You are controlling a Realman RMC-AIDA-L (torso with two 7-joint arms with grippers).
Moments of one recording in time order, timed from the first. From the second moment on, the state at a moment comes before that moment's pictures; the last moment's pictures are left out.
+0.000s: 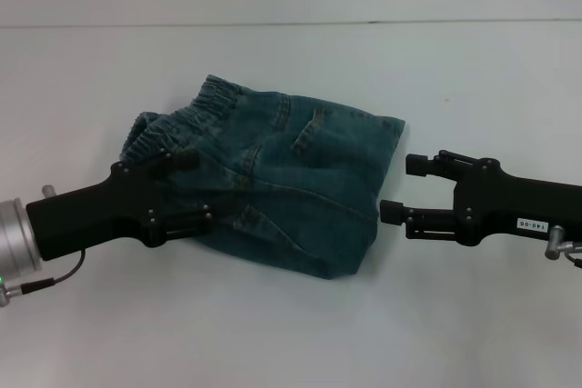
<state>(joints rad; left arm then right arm) -0.49 -2.17 0.33 0.64 2.16 1.68 -1.23 0.25 2.10 -1.12 -0.90 -1.64 -1.42 1.50</state>
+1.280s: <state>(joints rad) -0.48 -2.17 0.33 0.60 2.16 1.67 -1.21 0.26 2.10 -1.13 -0.90 -1.63 -1.42 1.52</state>
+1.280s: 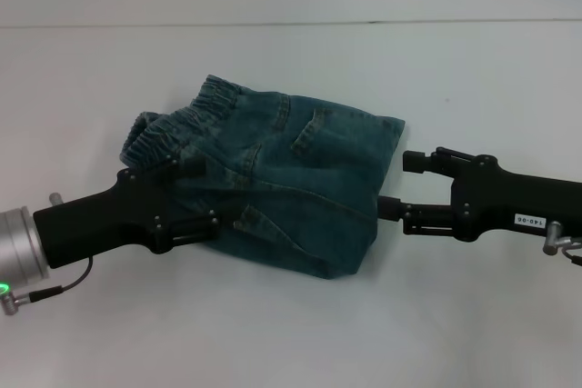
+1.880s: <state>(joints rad) -0.48 -2.17 0.34 0.59 2.16 1.69 -1.20 0.26 2.10 -1.13 -0.88 -1.63 -1.42 1.51</state>
